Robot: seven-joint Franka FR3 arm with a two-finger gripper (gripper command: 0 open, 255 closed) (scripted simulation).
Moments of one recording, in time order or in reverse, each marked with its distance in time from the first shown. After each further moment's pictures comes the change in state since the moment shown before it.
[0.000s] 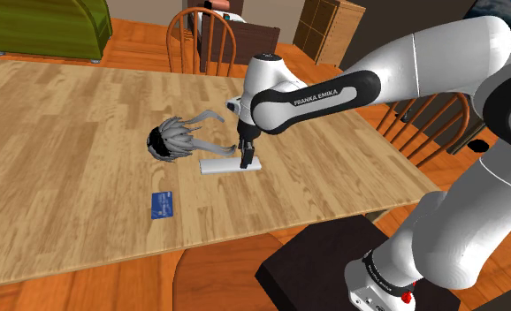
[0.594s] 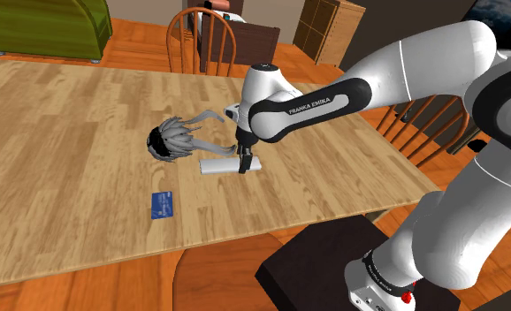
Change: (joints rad) arm 0.002 0.036 0.001 -0.022 -0.003 0.058 0.002
